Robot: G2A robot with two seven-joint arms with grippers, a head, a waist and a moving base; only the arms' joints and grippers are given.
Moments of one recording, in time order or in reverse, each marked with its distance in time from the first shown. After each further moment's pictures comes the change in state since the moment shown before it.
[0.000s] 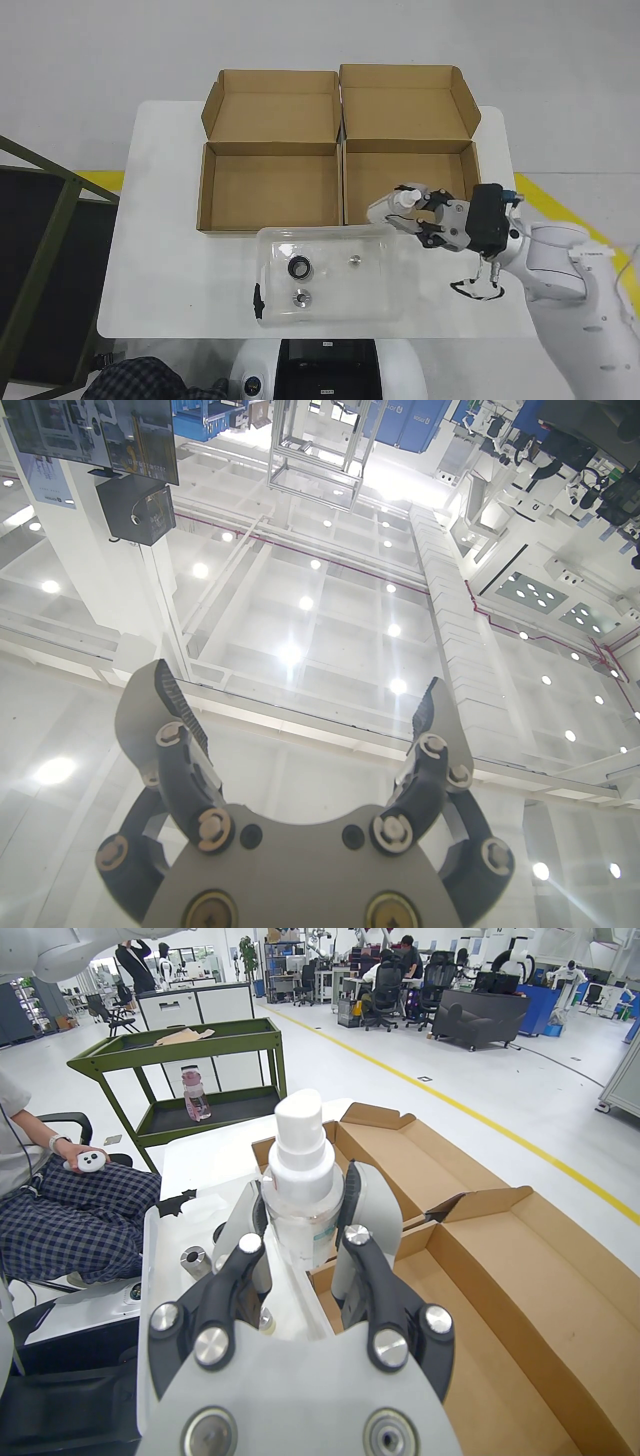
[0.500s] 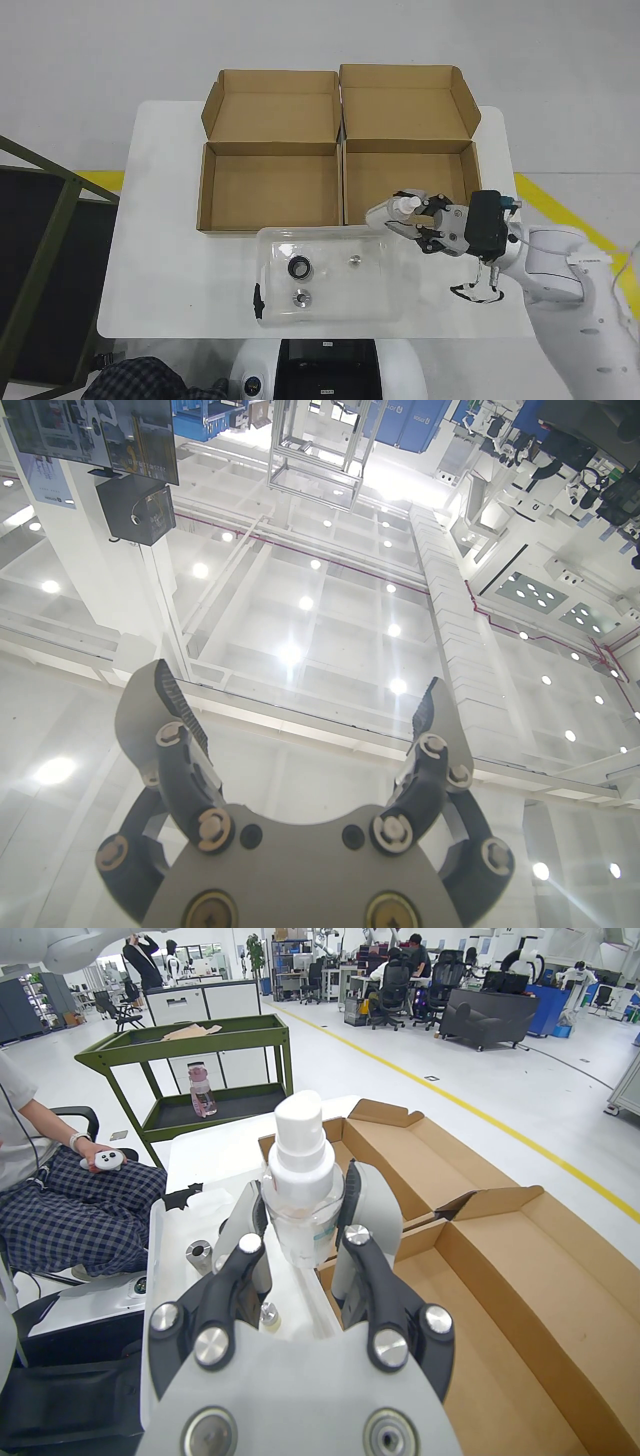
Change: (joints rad) left arm 0.000 0.000 0.000 0.000 0.000 0.000 0.000; right arm -0.023 -0.006 0.017 -0.005 -0.016 -0.029 -0.017
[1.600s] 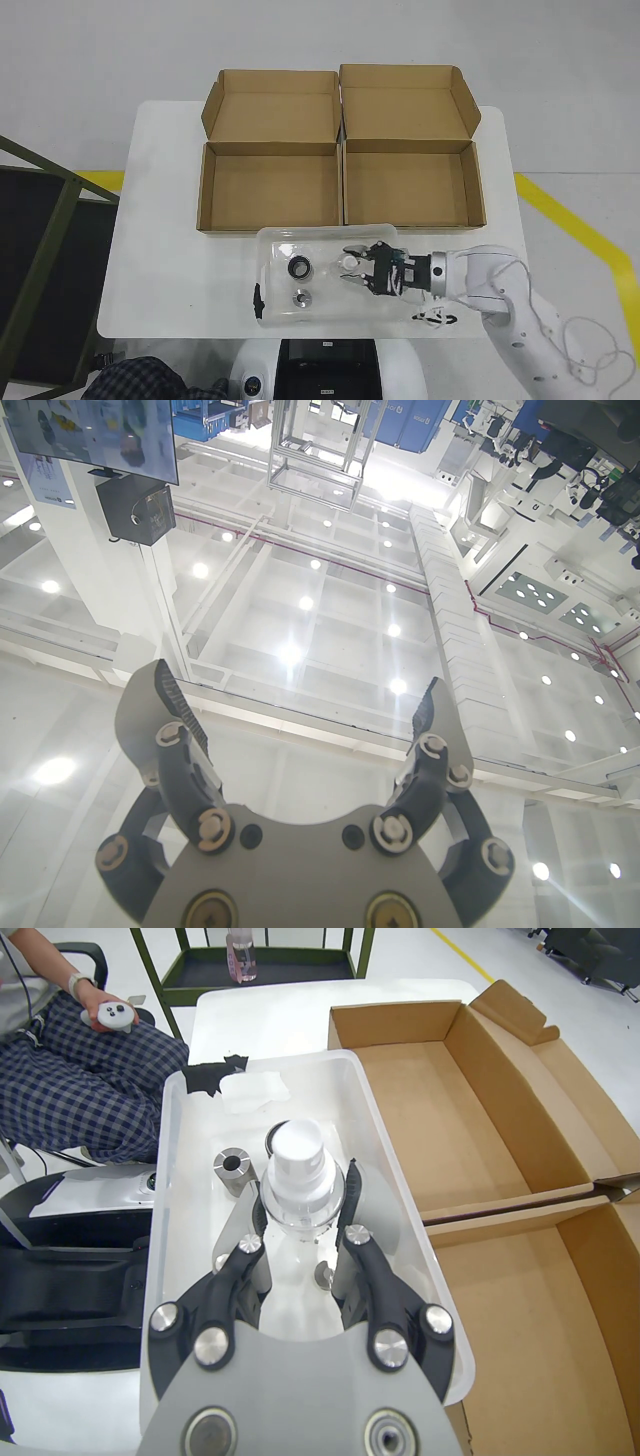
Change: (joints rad) left arm 0.000 0.000 0.000 0.000 0.000 0.000 0.000; right arm -0.004 -0.047 -0.241 0.038 -0.378 -0.046 0.018
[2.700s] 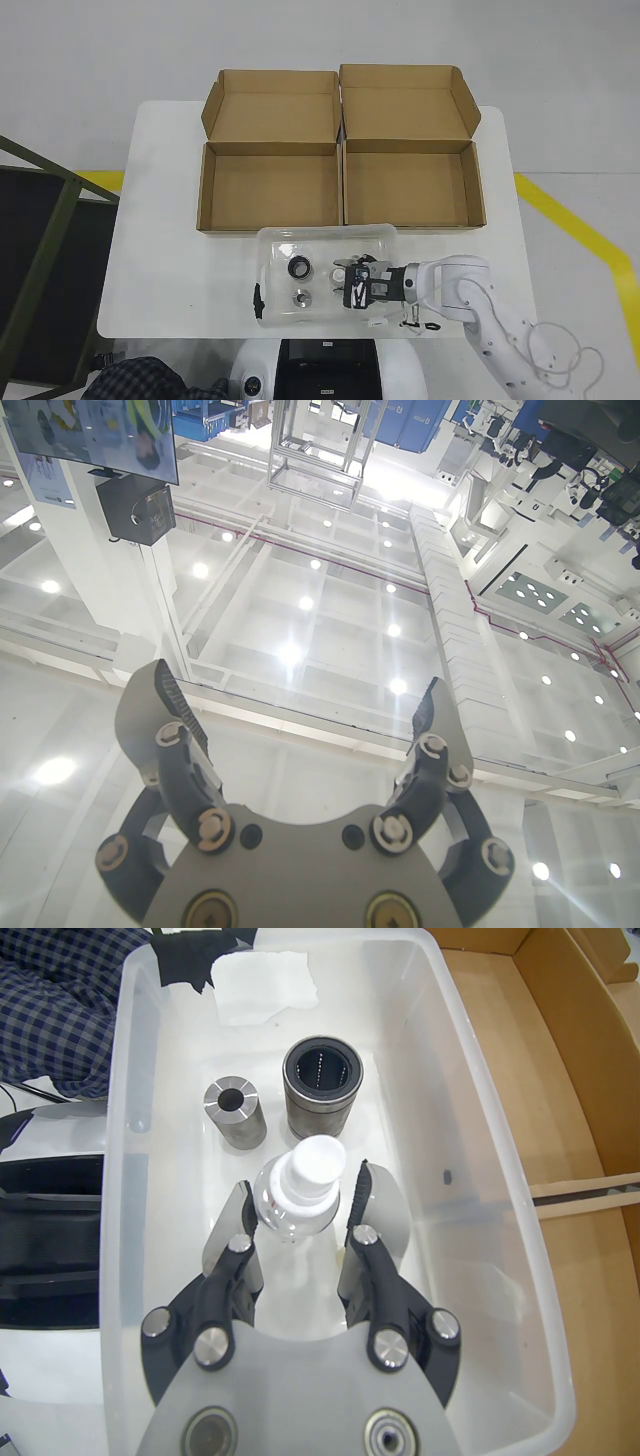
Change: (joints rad) left arm 0.000 0.000 0.000 0.000 0.000 0.000 0.000; right arm 0.010 -0.039 -0.132 0.022 -0.241 0.058 0.111
